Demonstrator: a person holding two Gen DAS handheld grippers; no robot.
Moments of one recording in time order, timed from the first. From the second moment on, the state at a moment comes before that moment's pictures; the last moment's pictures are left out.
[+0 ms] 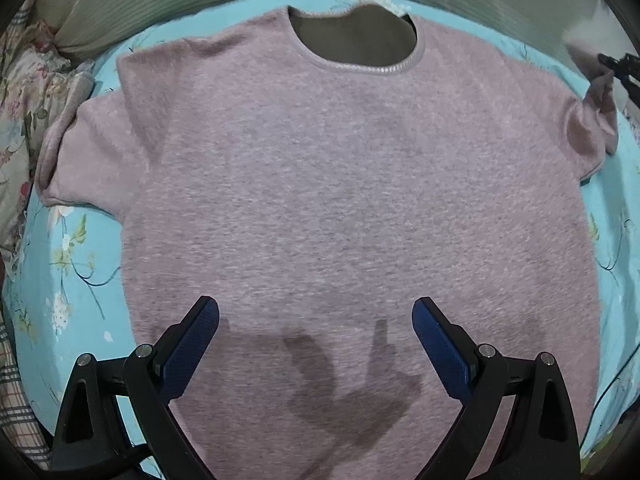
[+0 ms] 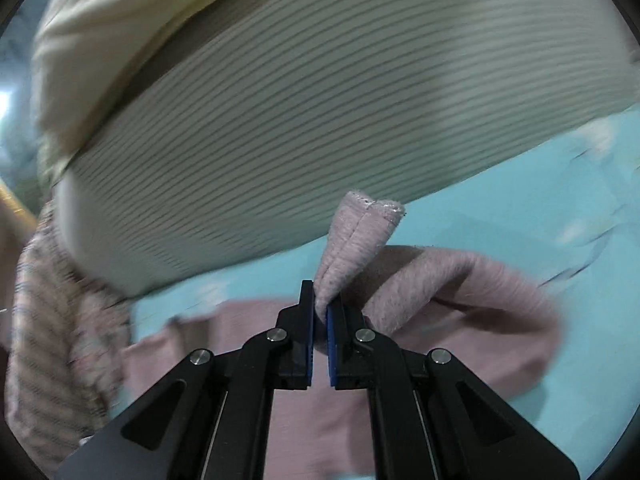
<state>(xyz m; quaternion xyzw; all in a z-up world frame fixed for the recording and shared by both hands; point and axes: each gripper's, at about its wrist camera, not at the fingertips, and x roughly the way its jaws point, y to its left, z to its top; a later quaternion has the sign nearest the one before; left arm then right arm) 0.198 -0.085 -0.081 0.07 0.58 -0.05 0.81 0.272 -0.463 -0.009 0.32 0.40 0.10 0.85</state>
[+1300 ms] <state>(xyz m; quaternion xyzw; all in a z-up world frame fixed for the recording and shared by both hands) 0.326 0.049 -0.091 -0.10 0.55 -0.10 0.82 0.210 -0.314 -0.082 0.31 0.50 0.20 0.78</state>
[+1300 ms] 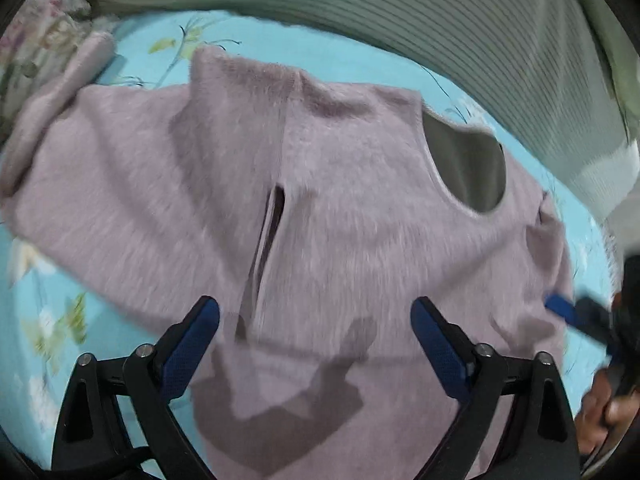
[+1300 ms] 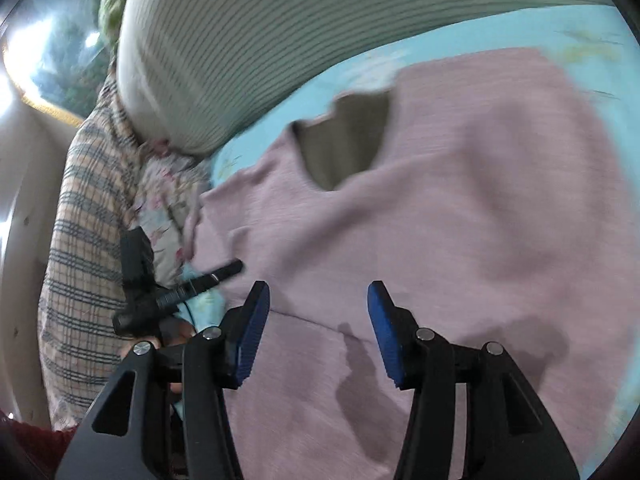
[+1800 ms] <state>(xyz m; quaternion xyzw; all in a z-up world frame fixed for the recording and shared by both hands) 0.303 0.093 -0.070 -0.14 0.47 -0.05 0.87 0.230 -0.425 -0.075 0.27 0.48 0.05 0.84</state>
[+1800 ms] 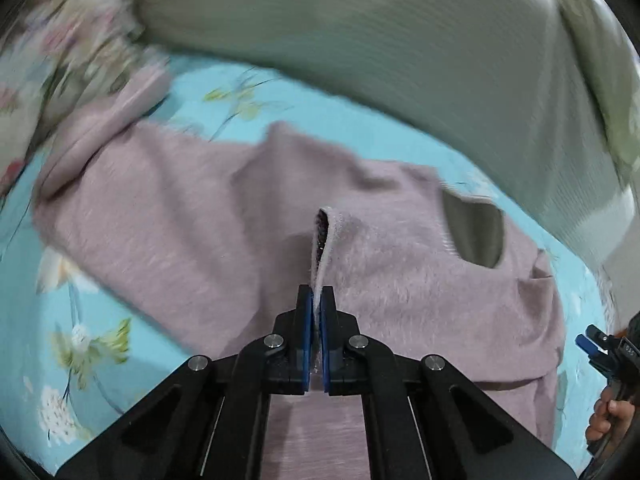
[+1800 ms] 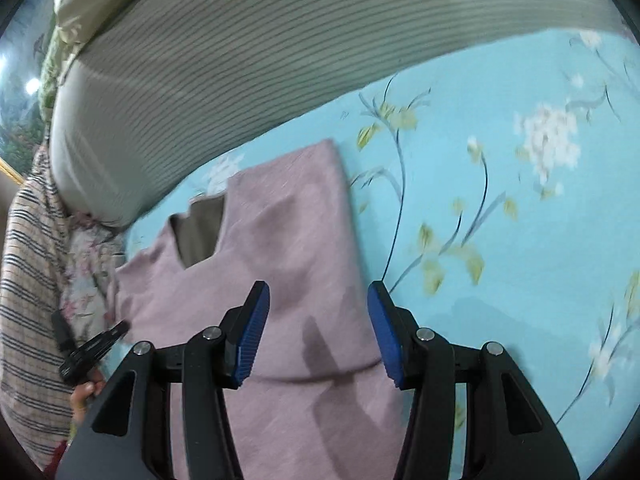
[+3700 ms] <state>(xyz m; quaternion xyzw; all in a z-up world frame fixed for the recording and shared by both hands) 0.416 0.217 -0.052 -0.02 0.44 0.16 0.88 0.210 -0.325 -0.085 0.21 0.54 0.13 0.80</state>
